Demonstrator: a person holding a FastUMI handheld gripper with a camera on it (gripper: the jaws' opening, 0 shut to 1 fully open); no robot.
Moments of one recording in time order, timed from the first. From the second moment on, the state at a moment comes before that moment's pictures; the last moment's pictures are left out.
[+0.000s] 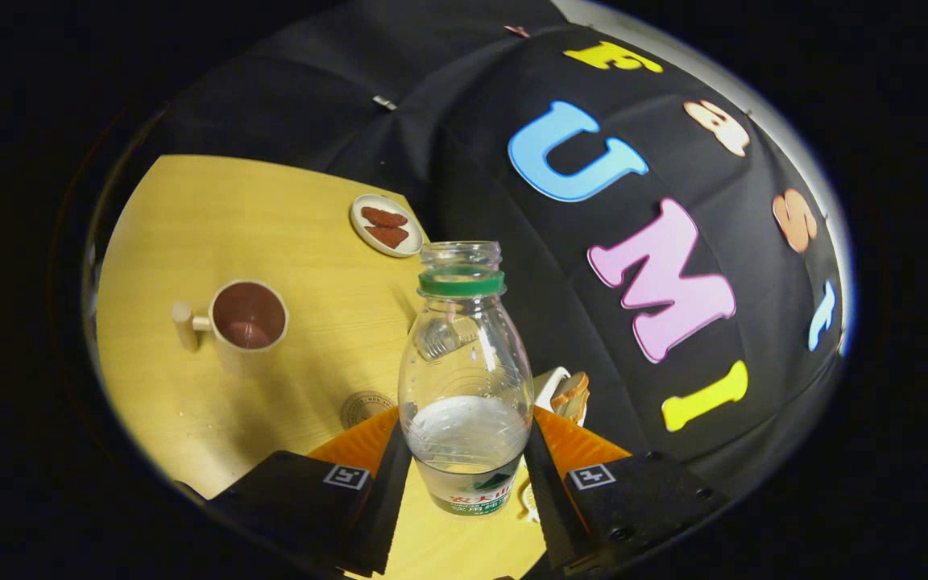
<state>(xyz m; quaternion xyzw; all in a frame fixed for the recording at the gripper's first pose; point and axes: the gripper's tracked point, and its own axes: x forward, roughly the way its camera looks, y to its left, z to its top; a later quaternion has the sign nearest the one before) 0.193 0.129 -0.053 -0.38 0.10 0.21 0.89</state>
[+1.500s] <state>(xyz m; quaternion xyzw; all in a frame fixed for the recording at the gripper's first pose) 0.278 0.160 -0.136 0.01 0.09 0.24 0.97</state>
